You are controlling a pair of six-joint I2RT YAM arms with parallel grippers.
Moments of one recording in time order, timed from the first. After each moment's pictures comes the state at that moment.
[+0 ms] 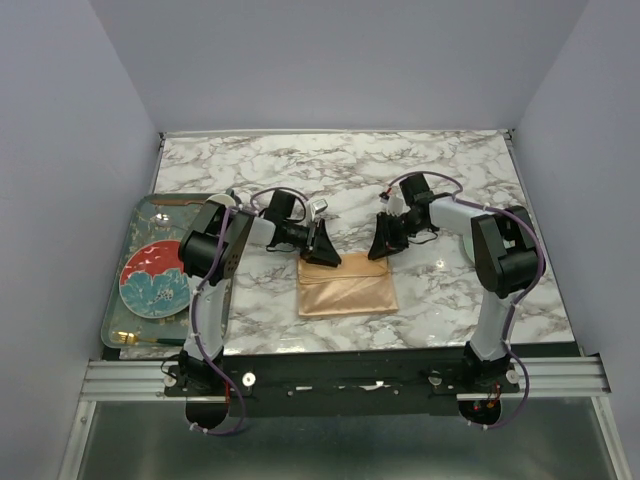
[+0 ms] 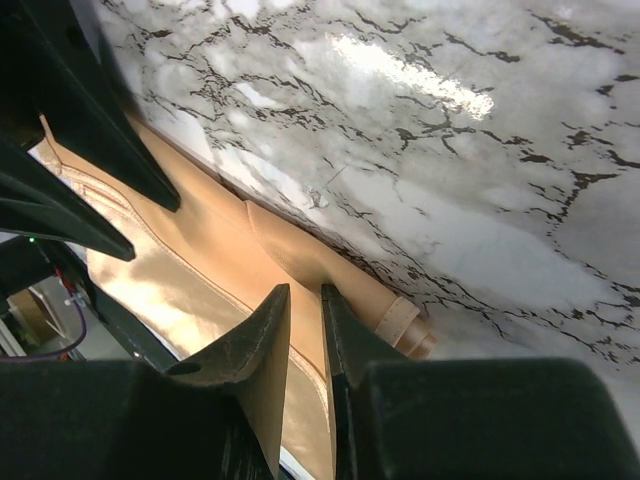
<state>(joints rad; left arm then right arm) -0.38 2.15 1.10 0.17 1.16 -0.58 0.29 1.94 1.18 -0.47 -0.63 0.21</state>
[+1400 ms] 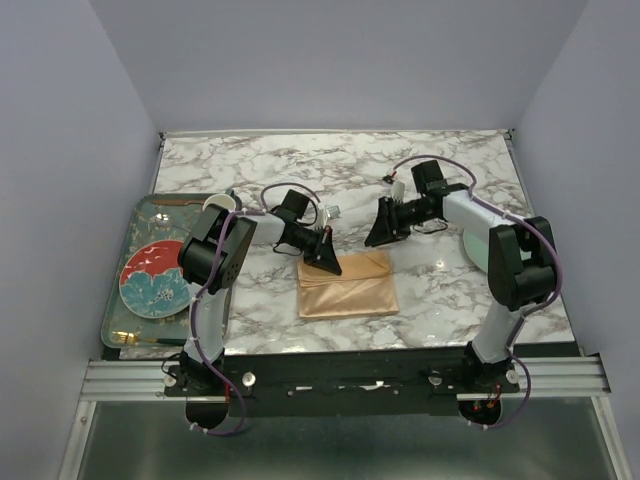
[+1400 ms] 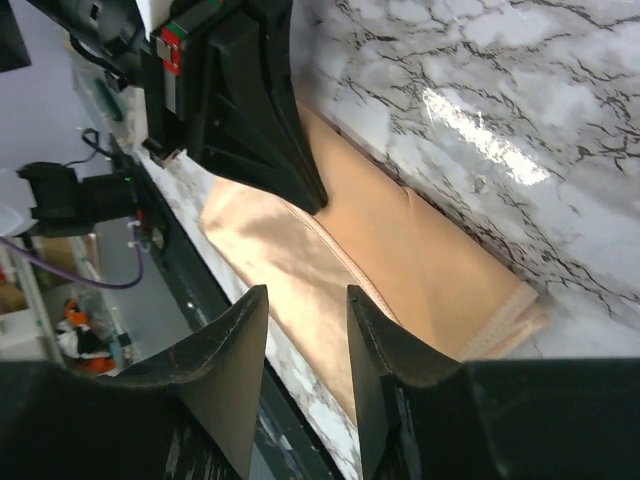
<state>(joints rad) -0.46 2.08 1.15 -0.15 1.00 -0.30 0.27 1.80 1.22 -0.55 -0.85 0.11</state>
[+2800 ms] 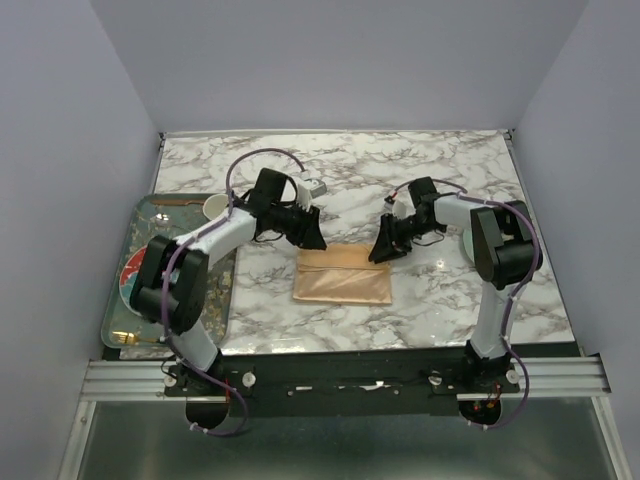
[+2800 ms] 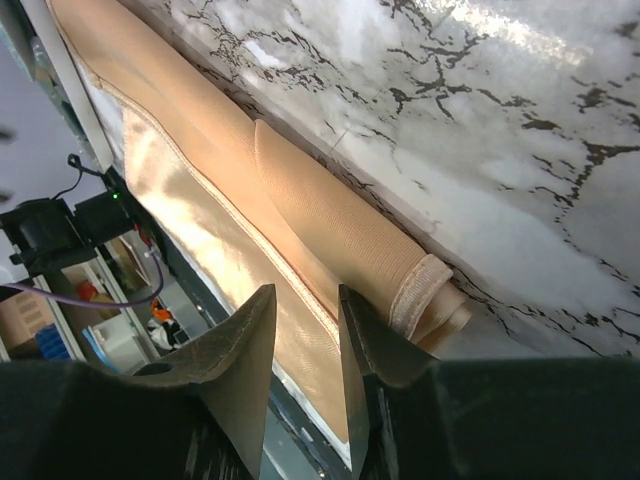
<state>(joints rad) -0.39 1.79 1.14 -0.28 0.83 0.01 0.23 2.01 1.21 -0.55 -0.85 0.19</state>
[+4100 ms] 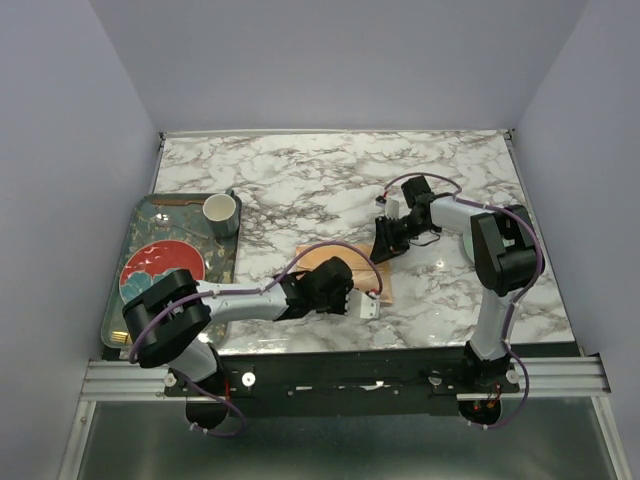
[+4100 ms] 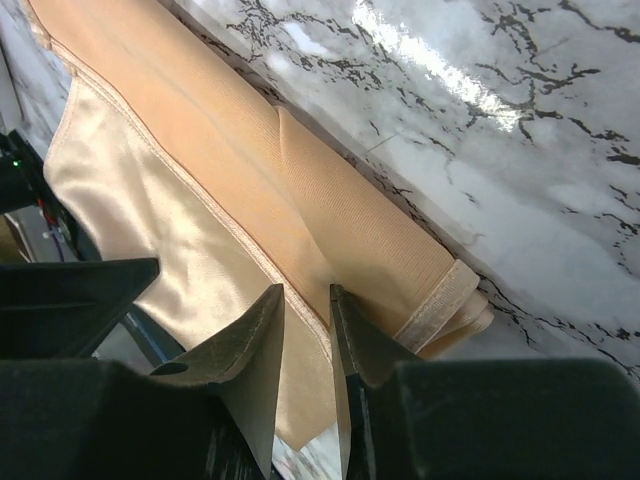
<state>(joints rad) -1.09 1.51 0.69 0.00 -0.02 0.75 0.29 1.96 1.19 -0.54 -0.74 0.02</state>
